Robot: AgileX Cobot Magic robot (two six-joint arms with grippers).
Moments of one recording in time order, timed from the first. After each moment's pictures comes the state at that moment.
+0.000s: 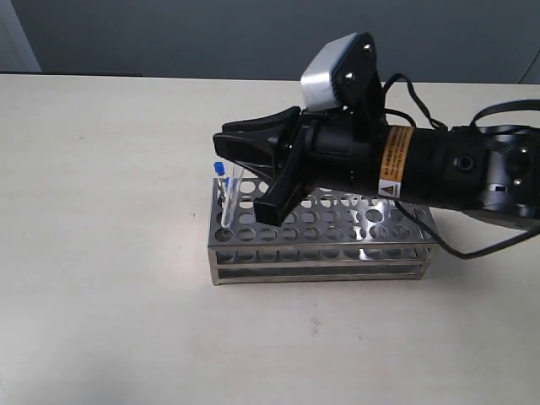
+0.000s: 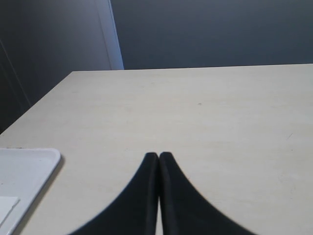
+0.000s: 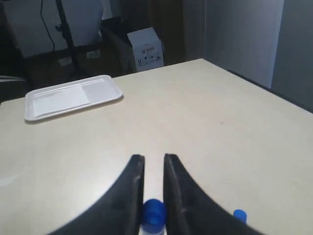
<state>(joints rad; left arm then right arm) 0.04 0.01 0.00 0.42 0.31 -0.35 0.55 1.59 -0.70 -0.89 -0.83 0.67</state>
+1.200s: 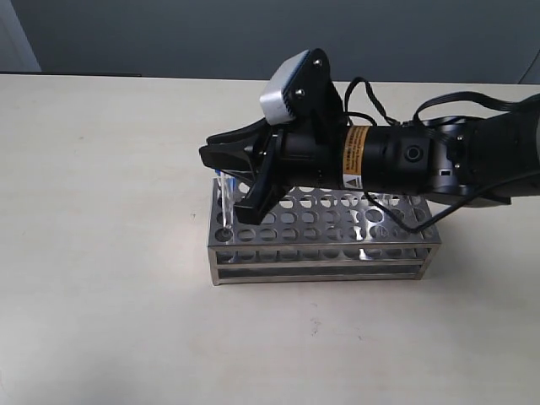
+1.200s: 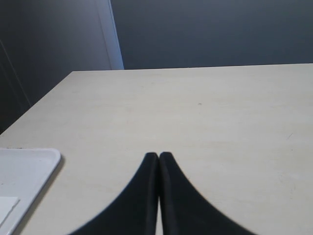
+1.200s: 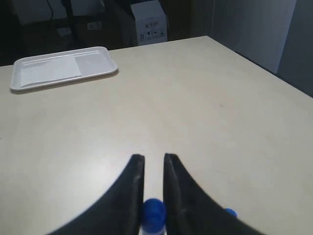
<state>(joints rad) 0.04 0.01 0.00 0.42 0.31 -0.35 0.55 1.75 -0.82 -0.96 -0.81 0.64</state>
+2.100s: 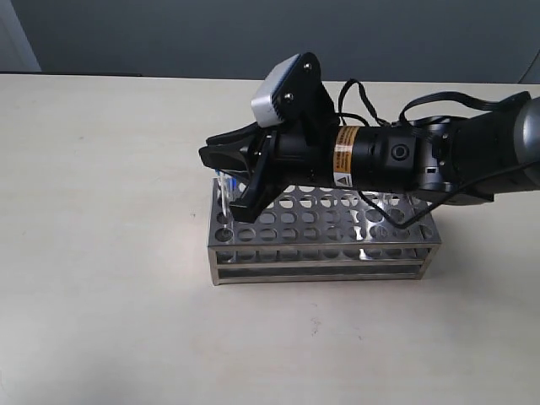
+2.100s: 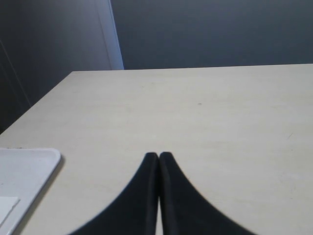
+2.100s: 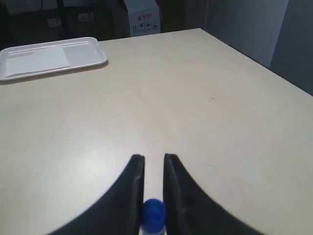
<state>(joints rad) 0.04 0.01 0.00 0.42 0.31 -0.35 0.55 1.80 -0.86 -0.94 -0.79 0.60</state>
